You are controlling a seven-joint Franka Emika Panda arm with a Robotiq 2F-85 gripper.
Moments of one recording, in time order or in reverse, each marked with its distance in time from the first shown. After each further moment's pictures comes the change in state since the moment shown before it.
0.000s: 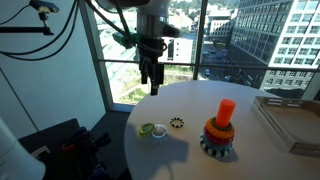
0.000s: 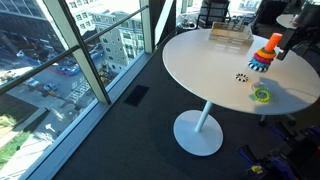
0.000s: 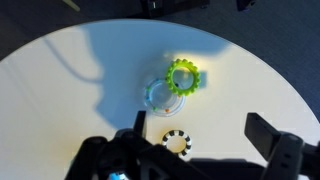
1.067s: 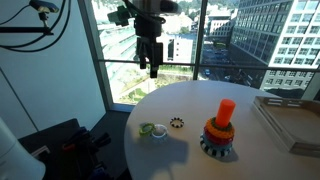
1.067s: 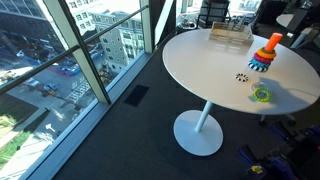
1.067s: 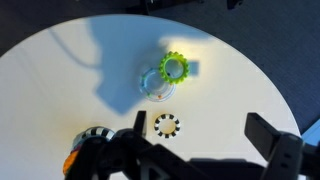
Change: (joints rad) arm 0.006 -0.082 0.016 0.055 0.009 -0.094 -0.015
